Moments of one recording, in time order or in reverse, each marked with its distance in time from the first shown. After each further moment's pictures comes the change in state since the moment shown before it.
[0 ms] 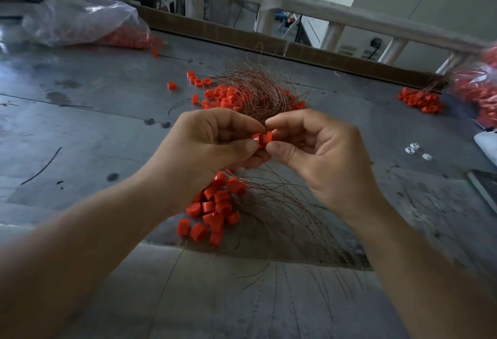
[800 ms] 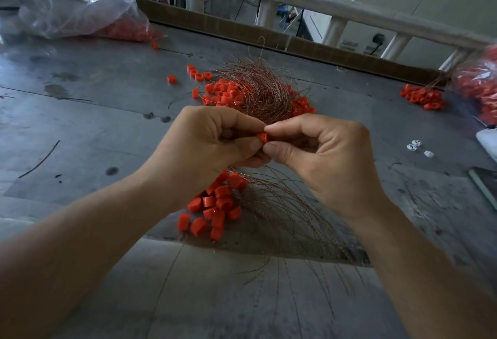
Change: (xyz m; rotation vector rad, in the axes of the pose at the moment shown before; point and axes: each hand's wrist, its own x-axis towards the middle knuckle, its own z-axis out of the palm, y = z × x) left_hand -0.001 0.000 0.002 0.137 -0.001 0.061; right_hand -0.003 -0.004 0.004 -0.149 0.055 -0.092
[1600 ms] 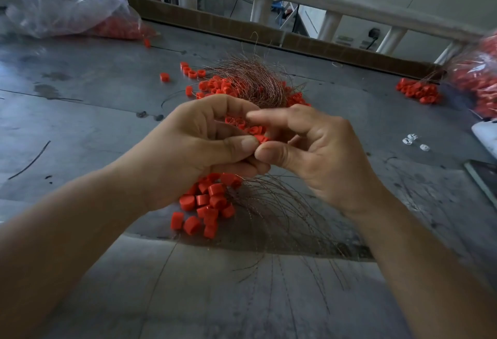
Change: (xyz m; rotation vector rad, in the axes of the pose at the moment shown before) left_hand -0.001 0.000 -0.010 -0.229 -0.199 -0.114; right_hand 0.002 0.000 -0.006 0.074 -0.176 -0.011
